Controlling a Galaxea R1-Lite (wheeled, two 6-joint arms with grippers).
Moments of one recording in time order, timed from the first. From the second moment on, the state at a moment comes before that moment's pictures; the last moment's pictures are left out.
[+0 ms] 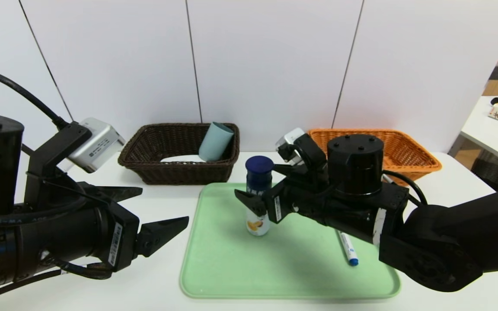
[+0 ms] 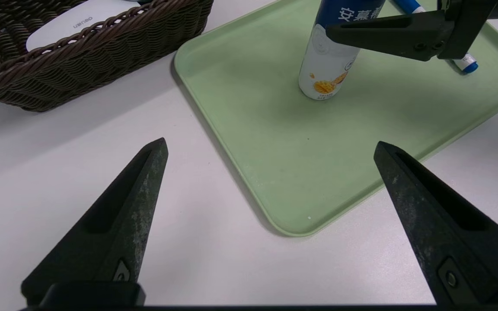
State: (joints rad) left arm -0.68 1.22 -0.81 0.02 0.11 -0.08; right arm 0.73 1.88 -0.88 -0.78 0.05 -0.04
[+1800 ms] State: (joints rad) left arm -0.68 1.25 -0.81 0.01 0.11 -0.07; right arm 0.68 1.89 -1.06 -0.75 0.02 -0.05
